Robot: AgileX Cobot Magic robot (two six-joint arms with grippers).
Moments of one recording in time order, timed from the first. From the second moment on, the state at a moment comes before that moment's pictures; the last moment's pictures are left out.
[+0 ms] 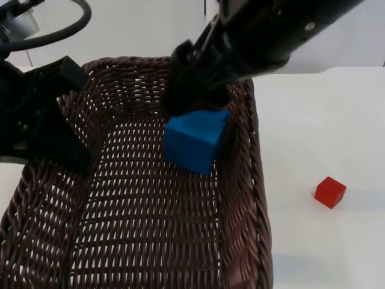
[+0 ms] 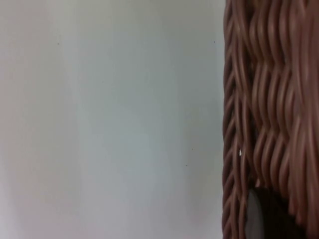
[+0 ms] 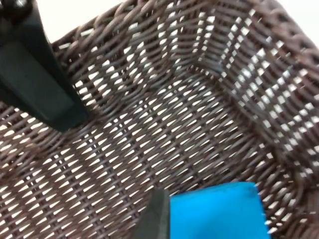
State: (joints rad) right arm 0.83 1.64 -1.26 0.13 0.53 -0.27; left arm -0.14 1.41 -0.78 -0.74 0.87 0.34
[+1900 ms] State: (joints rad) right arm 0.83 1.07 -1.01 0.06 0.61 -0.18; left arm -0.14 1.55 -0.85 -0.74 0.75 0.43
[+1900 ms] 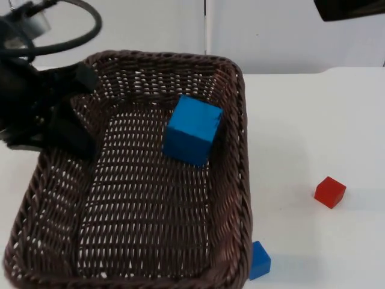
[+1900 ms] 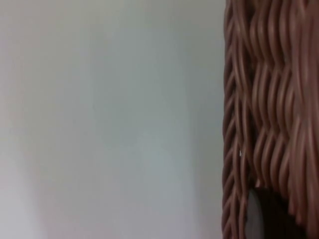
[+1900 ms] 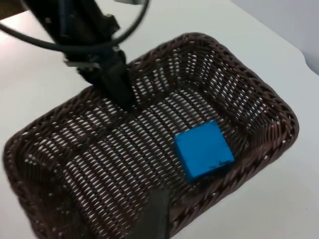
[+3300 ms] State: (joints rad) right arm 0.83 1.07 -1.00 0.06 0.61 -0.12; left arm -0.14 2.23 -1.39 -0.88 0.78 0.55
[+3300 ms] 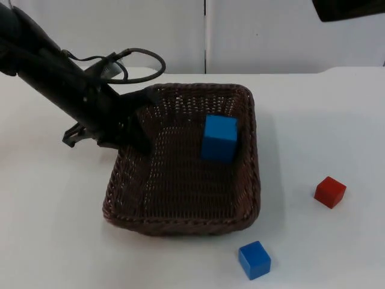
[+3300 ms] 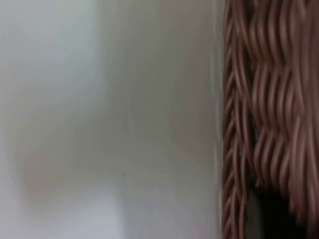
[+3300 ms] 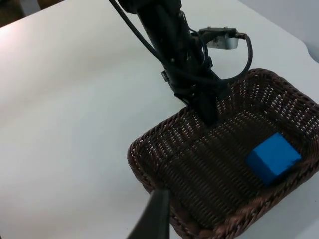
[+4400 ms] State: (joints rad) right arm 0.83 1.07 -1.00 0.05 0.66 -0.12; left arm -0.14 2.21 -1.40 -0.95 0.79 0.56
